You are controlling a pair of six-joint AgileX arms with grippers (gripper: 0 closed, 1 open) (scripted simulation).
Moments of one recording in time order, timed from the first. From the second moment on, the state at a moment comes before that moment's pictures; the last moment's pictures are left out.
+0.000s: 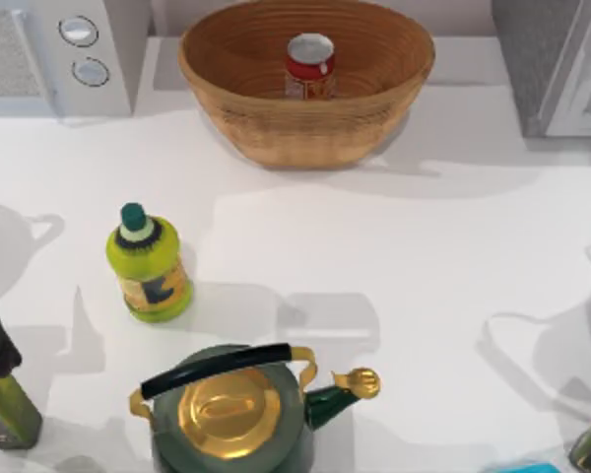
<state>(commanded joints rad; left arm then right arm) 0.00 0.00 0.00 0.00 0.00 0.00 -0.98 1.49 0.37 1.20 -0.98 0.03</state>
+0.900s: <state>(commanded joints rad) 0.00 0.00 0.00 0.00 0.00 0.00 -1.04 1.54 0.58 0.98 -1.03 0.02</state>
